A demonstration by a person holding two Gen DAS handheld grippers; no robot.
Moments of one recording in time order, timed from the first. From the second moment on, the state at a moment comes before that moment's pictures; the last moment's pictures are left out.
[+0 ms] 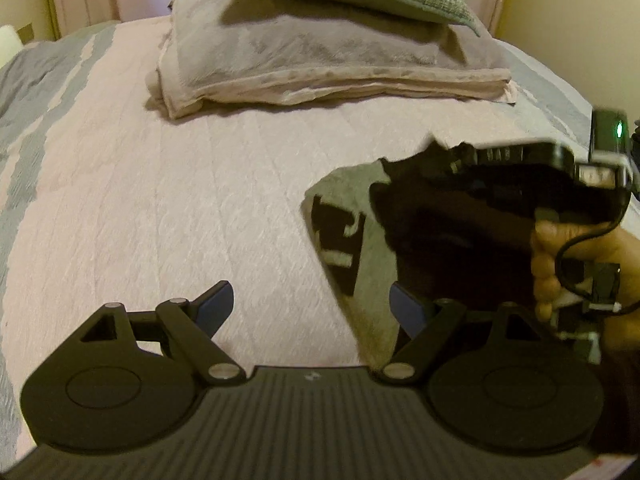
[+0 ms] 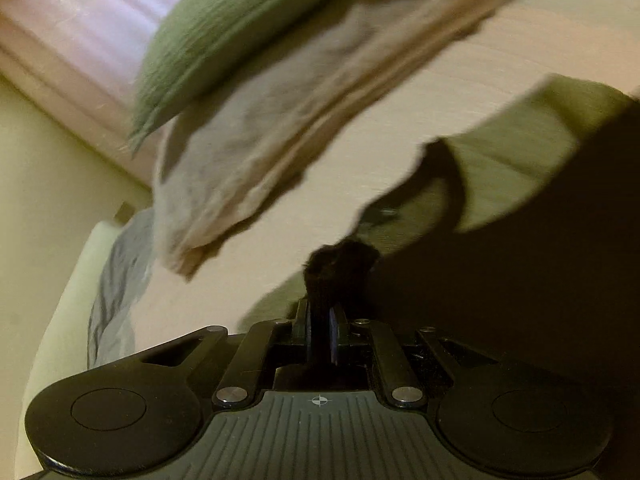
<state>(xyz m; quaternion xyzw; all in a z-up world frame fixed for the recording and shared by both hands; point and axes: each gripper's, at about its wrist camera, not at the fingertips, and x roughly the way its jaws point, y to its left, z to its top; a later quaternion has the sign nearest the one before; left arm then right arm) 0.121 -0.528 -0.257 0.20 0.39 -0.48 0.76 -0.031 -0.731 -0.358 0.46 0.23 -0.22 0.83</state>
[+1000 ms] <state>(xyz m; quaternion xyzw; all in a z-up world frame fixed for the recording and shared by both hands) 0.070 -0.670 -0.333 0.36 0.28 -0.56 0.69 0.002 -0.797 -0.335 0.34 0.41 -0.03 0.84</state>
